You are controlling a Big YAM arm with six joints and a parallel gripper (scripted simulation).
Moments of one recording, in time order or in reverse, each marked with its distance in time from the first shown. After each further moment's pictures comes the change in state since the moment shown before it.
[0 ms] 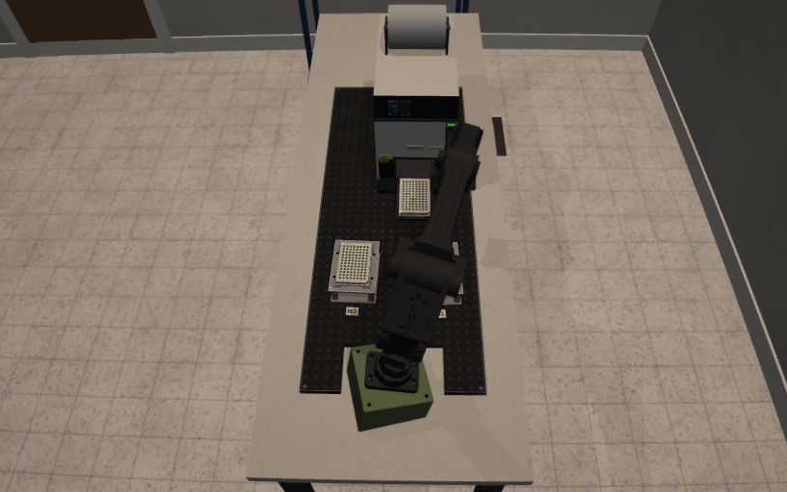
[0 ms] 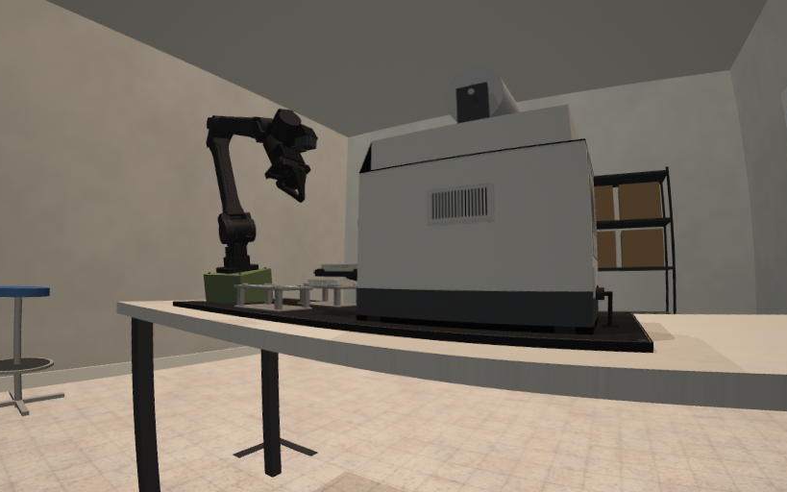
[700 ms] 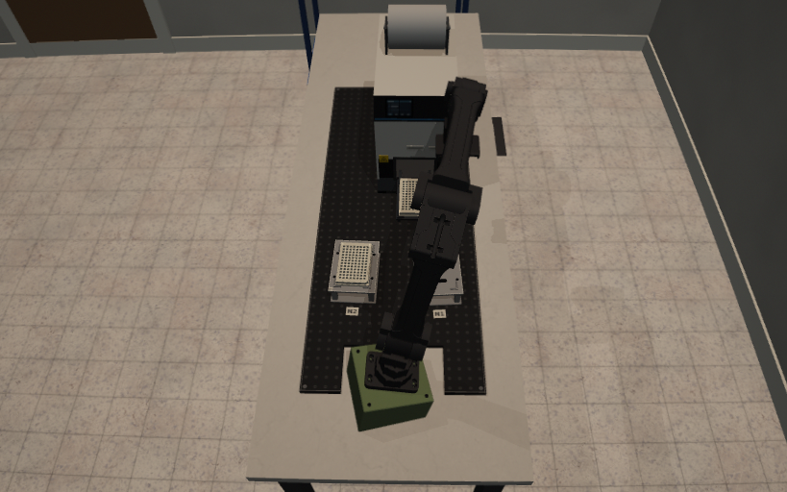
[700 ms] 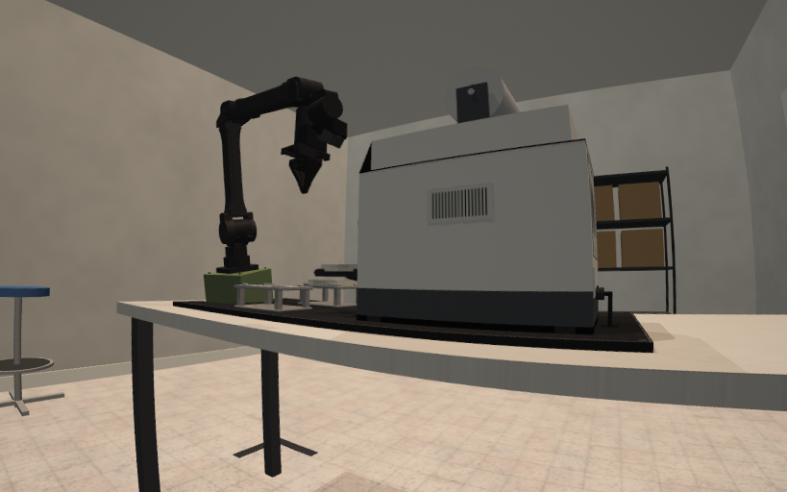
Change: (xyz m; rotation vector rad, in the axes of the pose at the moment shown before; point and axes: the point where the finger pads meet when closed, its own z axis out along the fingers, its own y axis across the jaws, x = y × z) arm -0.027 -0.012 0.000 0.029 0.578 0.021
